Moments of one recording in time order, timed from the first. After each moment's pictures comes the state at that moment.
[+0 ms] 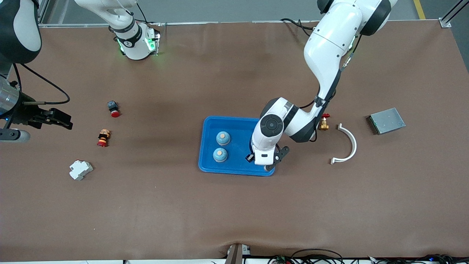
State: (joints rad) left arm -0.54 0.85 -0.11 -1.41 0.02 2.31 -1.41; right arm 0.01 0.14 -0.01 -1.54 -0.02 1.68 0.03
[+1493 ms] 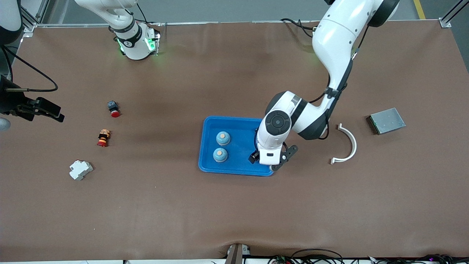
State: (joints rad) left arm -0.52 0.74 -0.10 -1.38 0.02 2.09 -1.32; right arm -0.01 0.08 -0.03 -1.54 0.04 1.65 0.03
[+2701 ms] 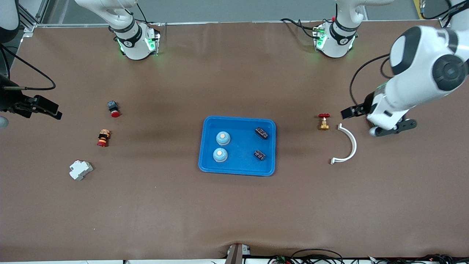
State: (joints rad) left arm -0.05 0.03 -0.10 -1.90 -0.07 1.76 -0.30; right arm -0.01 0.07 -0.03 -1.55 0.03 1.63 0.03
